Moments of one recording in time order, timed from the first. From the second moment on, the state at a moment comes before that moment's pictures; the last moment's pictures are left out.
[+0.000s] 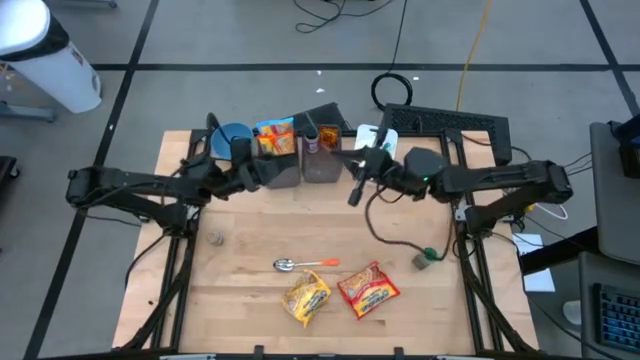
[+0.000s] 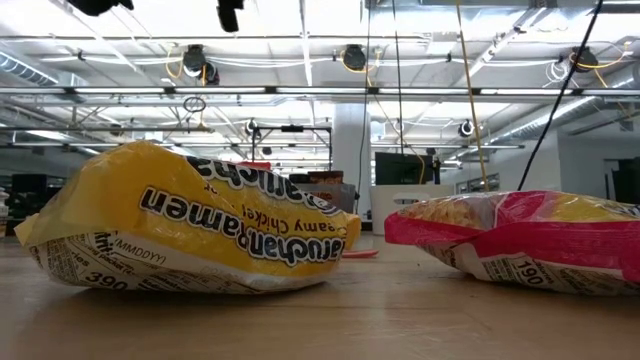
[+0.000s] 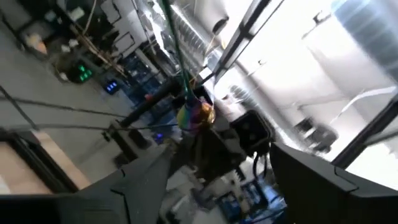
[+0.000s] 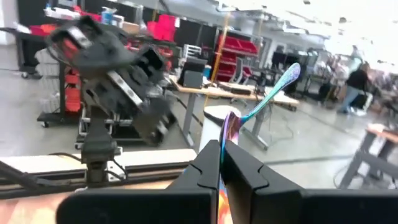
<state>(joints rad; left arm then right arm) 0.07 1.11 0.72 0.80 -0.13 -0.85 0.04 1.32 1.21 0.21 0.42 -0.24</state>
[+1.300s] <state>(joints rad) 0.05 0.49 0.72 -0.17 -0.27 -0.53 -0.26 1.83 2.15 -0.77 0.40 0.14</state>
